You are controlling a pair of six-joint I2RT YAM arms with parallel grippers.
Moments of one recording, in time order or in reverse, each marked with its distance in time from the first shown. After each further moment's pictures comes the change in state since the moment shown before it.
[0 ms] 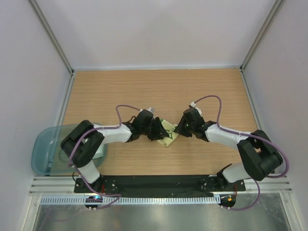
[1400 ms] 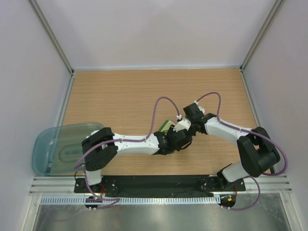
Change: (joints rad) left arm -0.480 0.161 0.458 -0.494 -0.781 0.579; right arm -0.030 0.037 0.143 -0.317 0.060 0.019
